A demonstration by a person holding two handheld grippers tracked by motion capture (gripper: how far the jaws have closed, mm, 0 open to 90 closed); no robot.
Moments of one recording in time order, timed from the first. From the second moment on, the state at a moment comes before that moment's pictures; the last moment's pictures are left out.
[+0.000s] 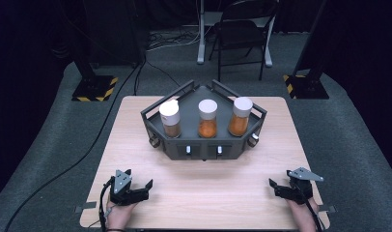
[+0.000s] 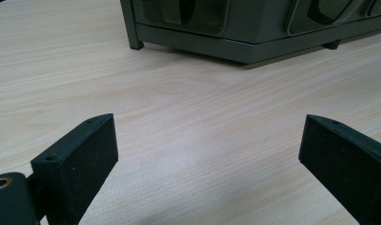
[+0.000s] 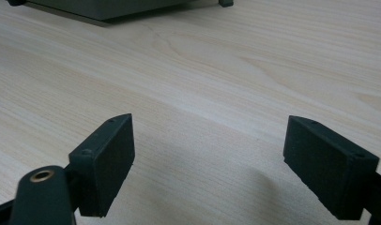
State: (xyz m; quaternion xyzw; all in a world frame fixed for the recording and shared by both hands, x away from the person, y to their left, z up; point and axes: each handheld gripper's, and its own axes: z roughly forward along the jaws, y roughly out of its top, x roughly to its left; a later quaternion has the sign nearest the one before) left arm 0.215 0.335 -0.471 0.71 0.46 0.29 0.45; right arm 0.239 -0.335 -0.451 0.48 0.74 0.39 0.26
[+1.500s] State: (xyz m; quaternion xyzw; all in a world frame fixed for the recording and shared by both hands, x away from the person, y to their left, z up) left arm 0.217 0.335 -0.470 0.71 0.46 0.28 0.45; right arm 0.240 -0.333 -0.450 0.48 0.74 0.39 0.26
